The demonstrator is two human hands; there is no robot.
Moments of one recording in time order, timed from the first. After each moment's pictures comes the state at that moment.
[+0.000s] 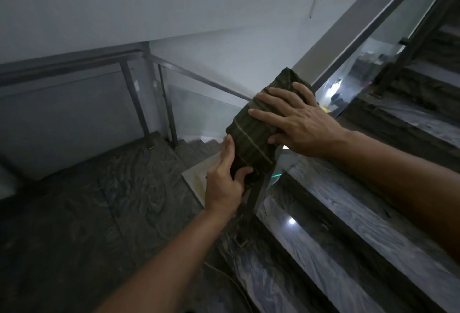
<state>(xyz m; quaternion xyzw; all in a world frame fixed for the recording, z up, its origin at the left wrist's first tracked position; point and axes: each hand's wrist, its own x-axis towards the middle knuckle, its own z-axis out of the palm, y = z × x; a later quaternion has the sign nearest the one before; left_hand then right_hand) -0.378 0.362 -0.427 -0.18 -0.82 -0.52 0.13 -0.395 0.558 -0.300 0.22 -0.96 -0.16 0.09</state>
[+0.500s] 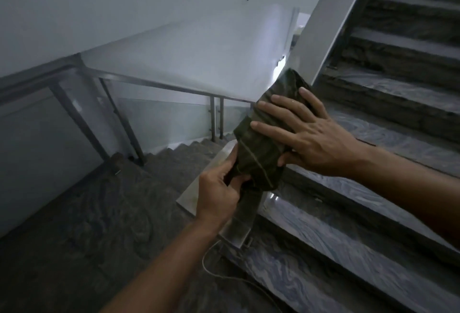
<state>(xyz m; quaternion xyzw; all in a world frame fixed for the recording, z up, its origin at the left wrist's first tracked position) -0.455 0.328 -0.435 -0.28 -0.74 -0.62 -0.03 -0.382 0.529 -0.323 0.12 -0.97 -0.20 0.11</state>
